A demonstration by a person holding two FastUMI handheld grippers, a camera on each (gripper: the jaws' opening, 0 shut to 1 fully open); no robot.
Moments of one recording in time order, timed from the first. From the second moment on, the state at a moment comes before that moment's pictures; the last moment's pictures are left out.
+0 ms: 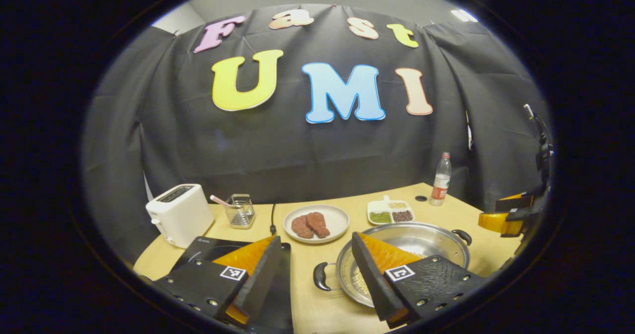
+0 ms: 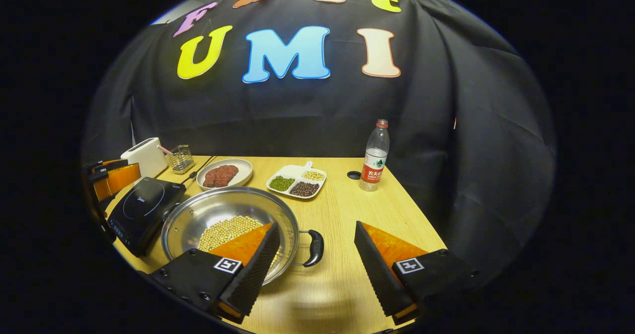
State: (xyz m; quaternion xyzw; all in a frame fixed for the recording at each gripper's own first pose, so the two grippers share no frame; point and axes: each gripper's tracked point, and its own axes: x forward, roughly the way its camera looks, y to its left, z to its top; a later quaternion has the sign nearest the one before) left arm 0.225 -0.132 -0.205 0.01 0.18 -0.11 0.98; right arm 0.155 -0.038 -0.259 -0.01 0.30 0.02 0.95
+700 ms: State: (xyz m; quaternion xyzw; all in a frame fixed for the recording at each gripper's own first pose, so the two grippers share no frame) left arm 0.247 -0.143 -0.309 0.01 0.28 -0.10 0.95; right arm 0.172 -0.036 -0.312 -0.01 0.36 0.02 0.93
